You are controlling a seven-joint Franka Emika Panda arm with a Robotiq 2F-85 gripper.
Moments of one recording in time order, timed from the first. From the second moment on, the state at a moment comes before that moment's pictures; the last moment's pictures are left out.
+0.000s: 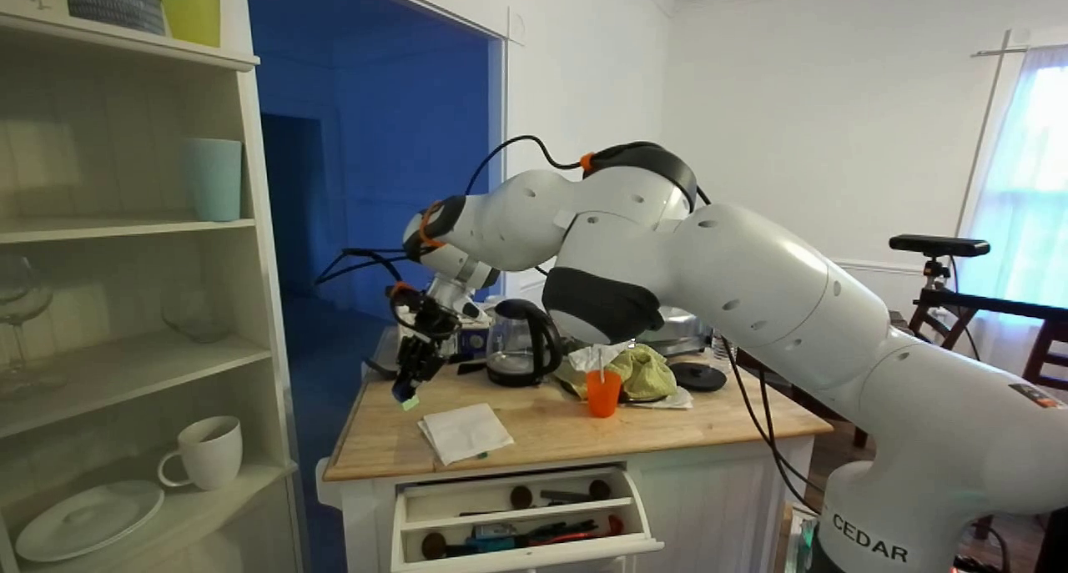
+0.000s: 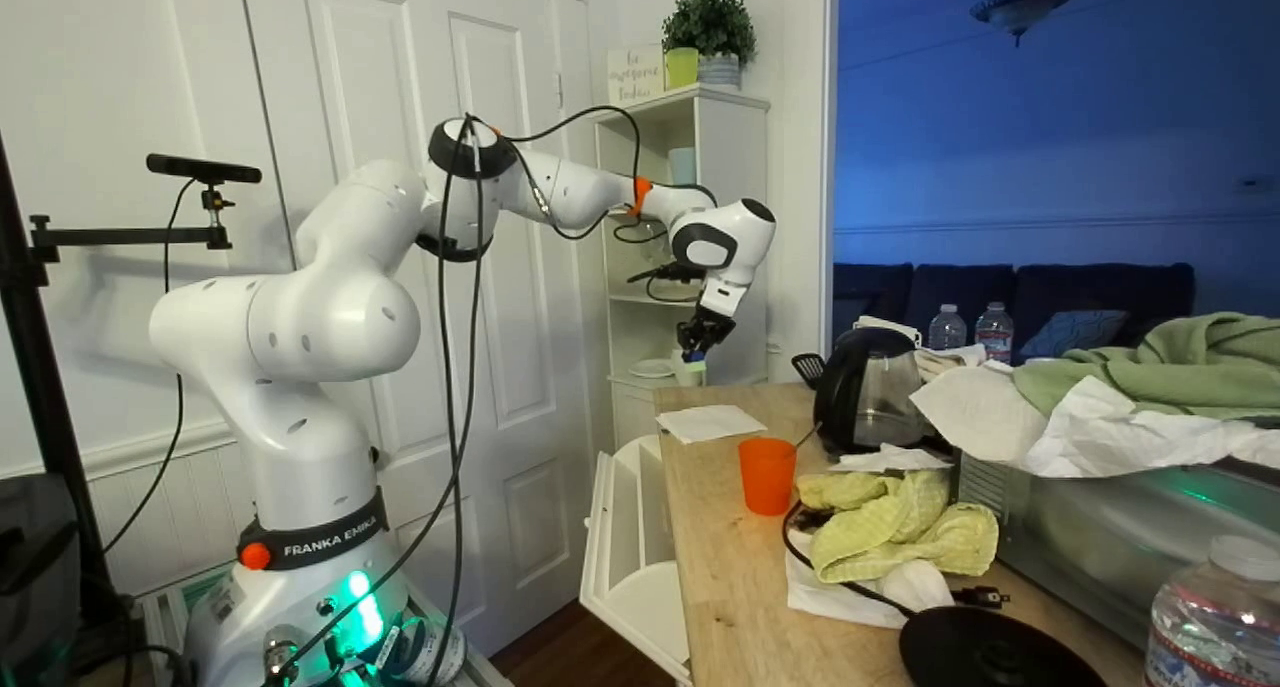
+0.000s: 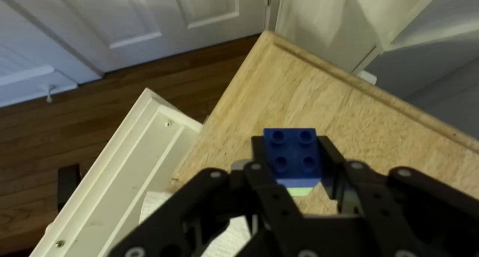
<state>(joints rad) -2.45 -0.99 1.99 -1.51 1.46 1.65 1.13</state>
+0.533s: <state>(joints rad) -2.46 -1.18 1.87 -1.51 1.86 1.51 1.13</state>
